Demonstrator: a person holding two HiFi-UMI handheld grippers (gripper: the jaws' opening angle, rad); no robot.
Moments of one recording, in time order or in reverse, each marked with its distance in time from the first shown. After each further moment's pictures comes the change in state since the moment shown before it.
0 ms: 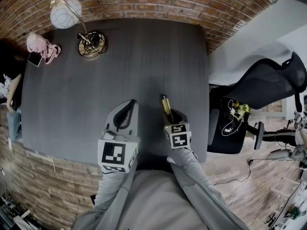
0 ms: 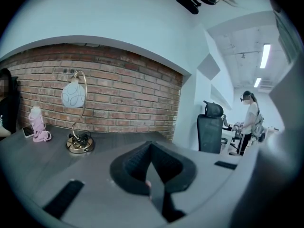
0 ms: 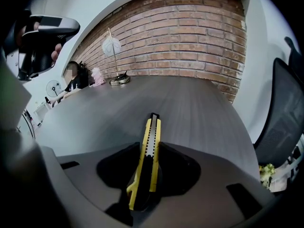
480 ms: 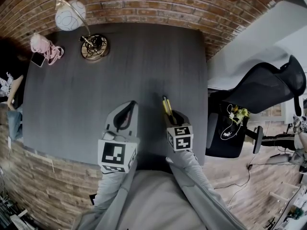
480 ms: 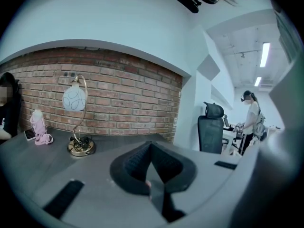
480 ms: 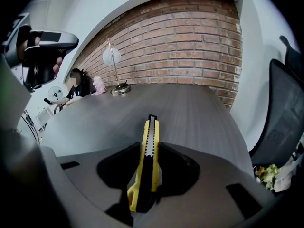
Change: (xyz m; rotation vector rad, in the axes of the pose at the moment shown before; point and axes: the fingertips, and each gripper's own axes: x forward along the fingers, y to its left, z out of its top) left arm -0.005 -0.001 0.009 0.009 -0.018 0.017; right arm -0.017 -0.008 0.021 0.018 -0.069 0.012
